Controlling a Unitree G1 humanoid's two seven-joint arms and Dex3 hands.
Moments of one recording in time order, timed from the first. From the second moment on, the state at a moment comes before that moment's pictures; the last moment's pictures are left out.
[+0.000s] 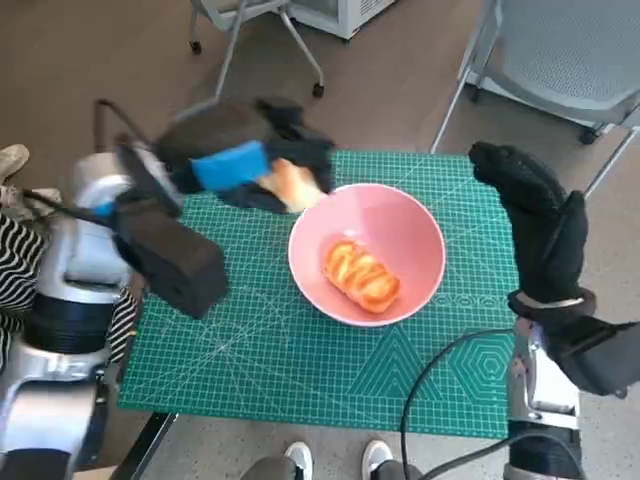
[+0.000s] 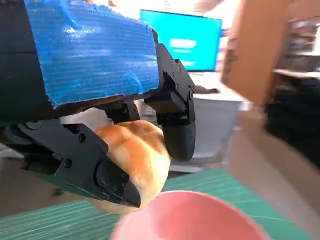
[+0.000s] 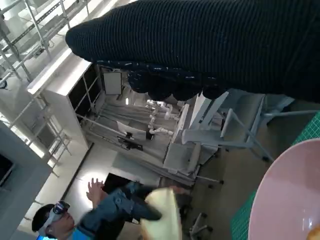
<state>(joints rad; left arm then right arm) -0.93 0.53 -0.23 0.31 0.30 -0.46 -0.55 -0.42 -0.18 -0.15 0.23 0.23 -0.52 0.31</state>
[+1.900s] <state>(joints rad) -0.93 0.44 -0.25 0.59 0.34 -0.65 -0.43 -0.41 -0.18 -0.15 0.20 0.20 -0.51 0.26</state>
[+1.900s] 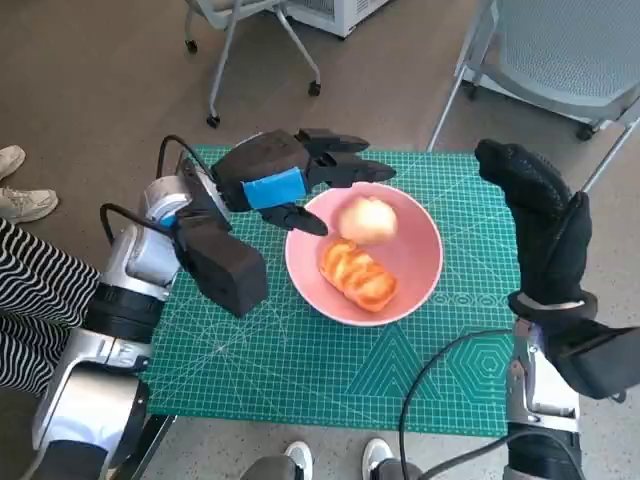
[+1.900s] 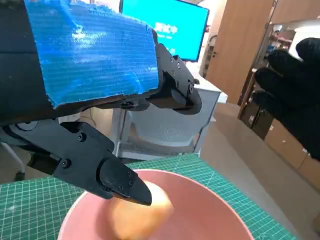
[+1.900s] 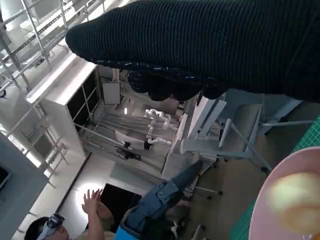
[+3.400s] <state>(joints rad) -0.66 0.06 0.15 0.40 -0.50 -0.44 -0.51 -0.58 -0.18 -0.14 0.14 0.20 -0.40 0.26</state>
